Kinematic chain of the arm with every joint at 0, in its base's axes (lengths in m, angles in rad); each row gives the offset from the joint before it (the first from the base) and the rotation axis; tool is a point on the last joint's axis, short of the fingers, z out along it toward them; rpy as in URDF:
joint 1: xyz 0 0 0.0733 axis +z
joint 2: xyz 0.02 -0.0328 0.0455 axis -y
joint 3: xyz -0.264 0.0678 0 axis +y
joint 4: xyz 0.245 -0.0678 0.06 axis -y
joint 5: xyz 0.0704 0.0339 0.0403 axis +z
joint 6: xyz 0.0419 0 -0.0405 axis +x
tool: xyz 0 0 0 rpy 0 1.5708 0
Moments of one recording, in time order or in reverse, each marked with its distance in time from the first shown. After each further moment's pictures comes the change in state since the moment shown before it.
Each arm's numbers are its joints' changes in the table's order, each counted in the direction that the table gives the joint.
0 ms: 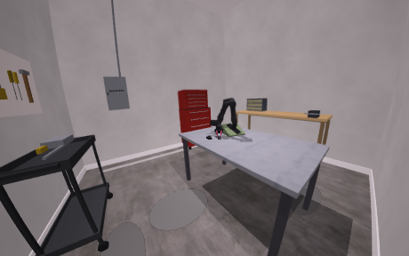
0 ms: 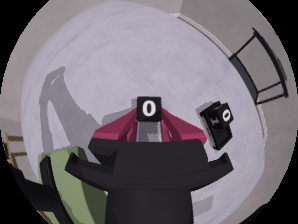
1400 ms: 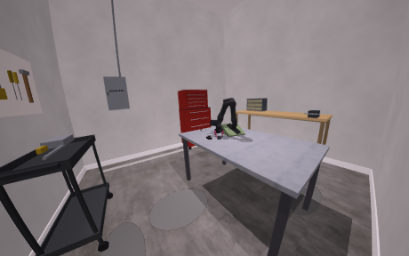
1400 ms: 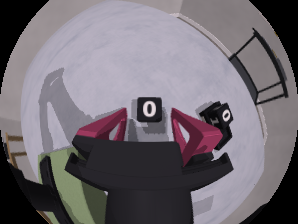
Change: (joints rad) arm 0.000 0.001 0.000 -0.001 0.000 -0.002
